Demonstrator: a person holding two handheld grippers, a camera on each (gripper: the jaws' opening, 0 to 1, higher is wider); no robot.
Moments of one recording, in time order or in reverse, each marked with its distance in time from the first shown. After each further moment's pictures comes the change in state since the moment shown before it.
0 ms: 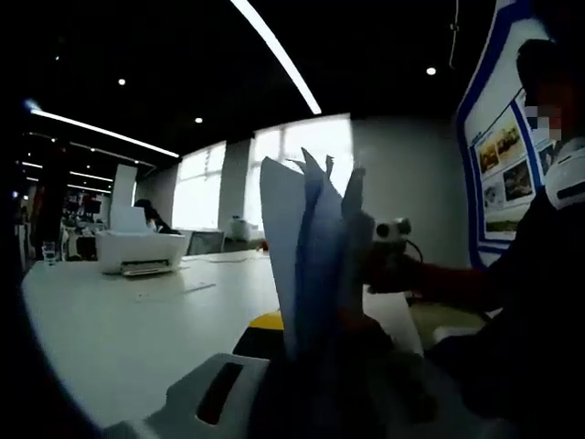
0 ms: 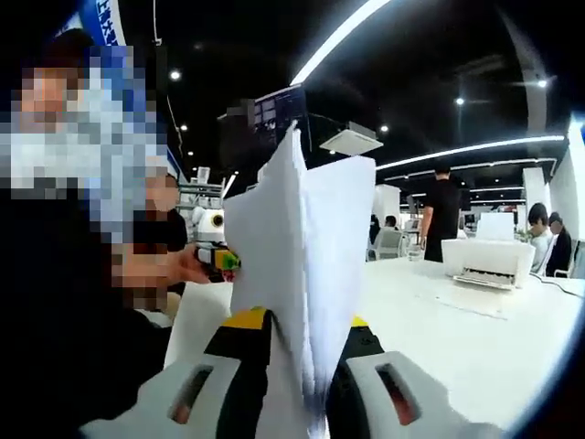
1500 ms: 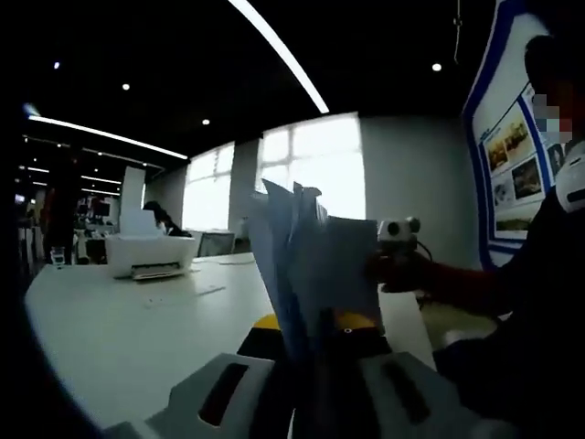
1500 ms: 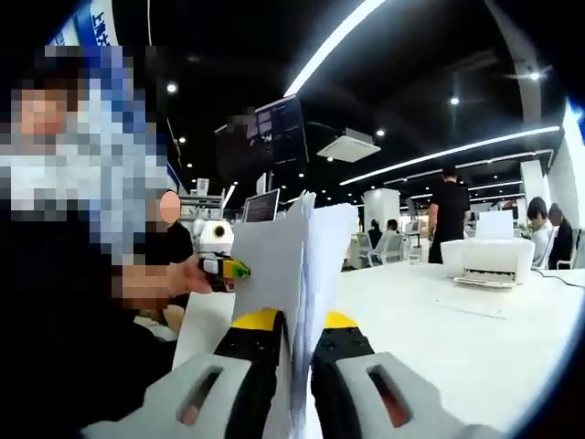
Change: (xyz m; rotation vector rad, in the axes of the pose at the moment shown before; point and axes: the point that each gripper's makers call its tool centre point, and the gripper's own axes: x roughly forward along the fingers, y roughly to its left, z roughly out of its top) left arm -0.001 0.022 0.010 -0.032 -0.018 0.085; right arm -0.009 -0.019 0.010 0.062 -0.040 -0.024
